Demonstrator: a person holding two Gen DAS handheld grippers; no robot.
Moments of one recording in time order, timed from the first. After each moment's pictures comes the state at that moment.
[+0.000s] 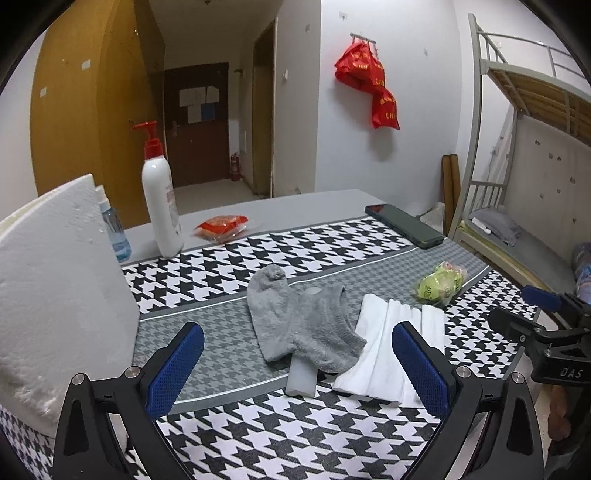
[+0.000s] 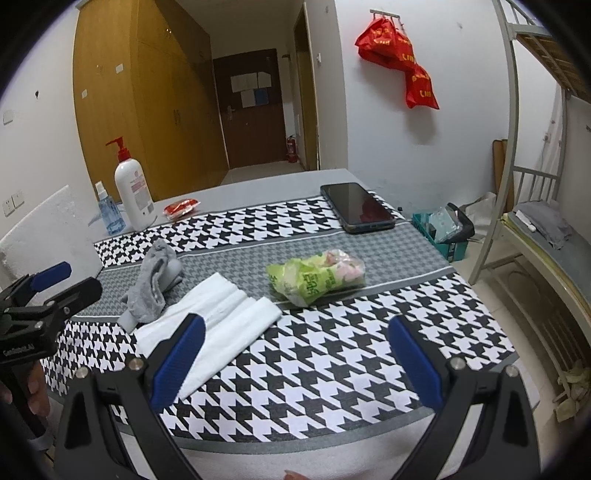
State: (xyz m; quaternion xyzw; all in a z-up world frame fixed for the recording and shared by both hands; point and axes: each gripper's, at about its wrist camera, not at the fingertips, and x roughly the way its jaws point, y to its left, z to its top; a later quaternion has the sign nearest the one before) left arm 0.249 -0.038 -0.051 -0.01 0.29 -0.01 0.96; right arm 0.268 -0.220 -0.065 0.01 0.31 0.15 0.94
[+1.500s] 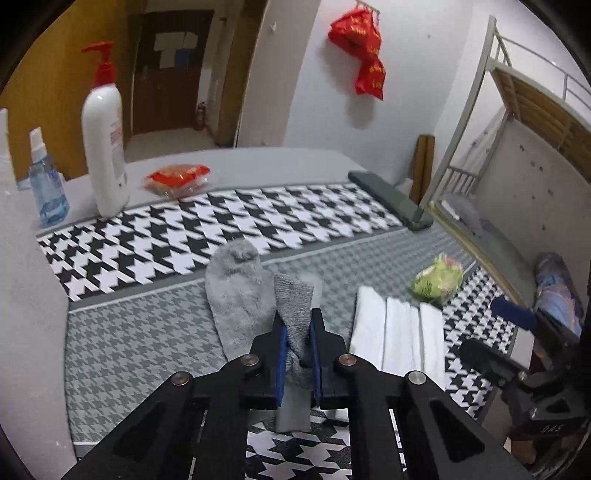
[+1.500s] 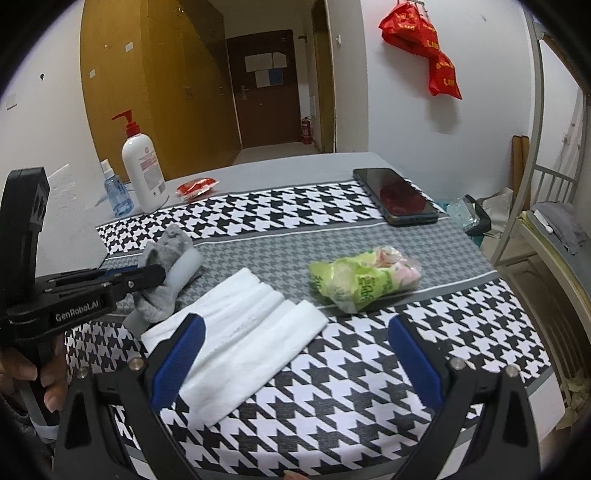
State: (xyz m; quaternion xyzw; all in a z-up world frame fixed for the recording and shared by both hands) left arm 0.306 -0.013 -0.074 -0.08 0.36 -0.10 0.92; right arm 0.289 -0.177 -0.076 -0.01 0.34 0.18 0.92
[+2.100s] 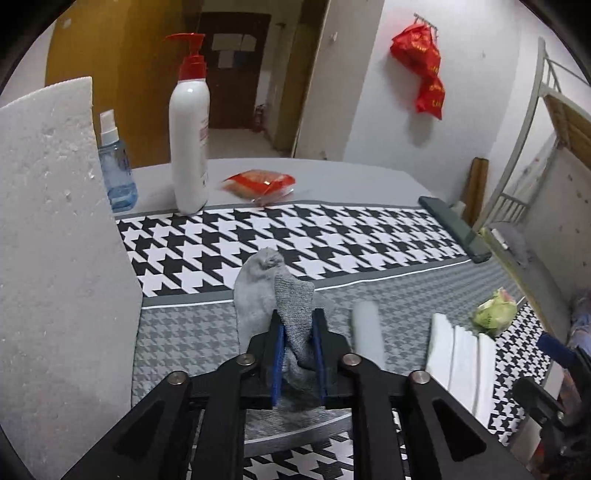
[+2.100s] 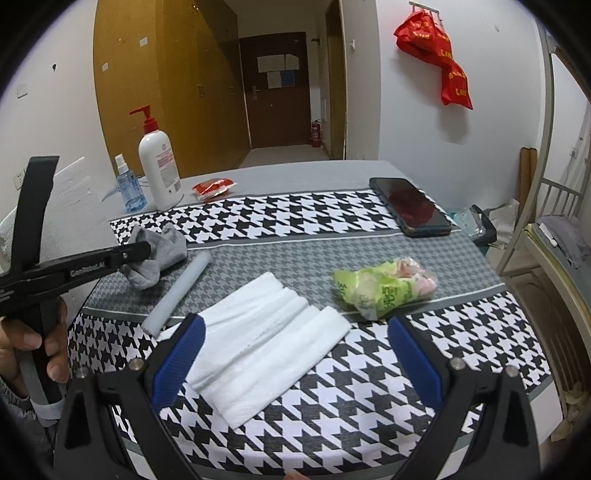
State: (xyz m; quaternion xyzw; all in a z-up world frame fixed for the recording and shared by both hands) left arm 0.309 0.026 -0.074 -0.10 0.37 0.02 0.92; right arm 0.282 -0.162 -0.068 -0.02 0.34 0.19 0.92
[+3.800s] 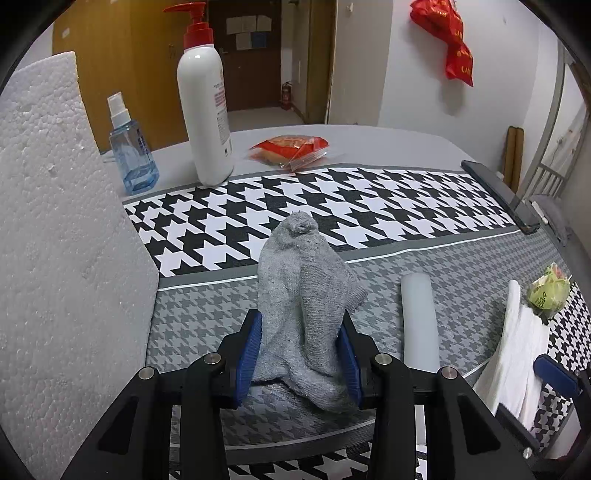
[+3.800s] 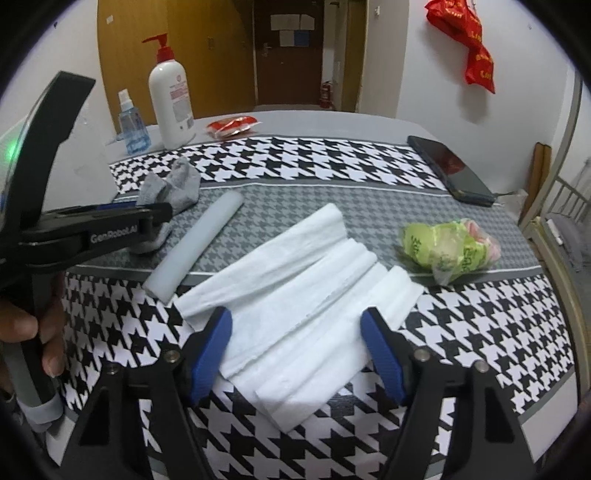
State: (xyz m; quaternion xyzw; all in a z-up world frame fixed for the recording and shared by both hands) left arm 0.324 0.025 -0.097 -0.05 0.42 0.08 0.90; right arm 0.286 -0.108 -0.105 -0.08 0.41 0.18 0.89
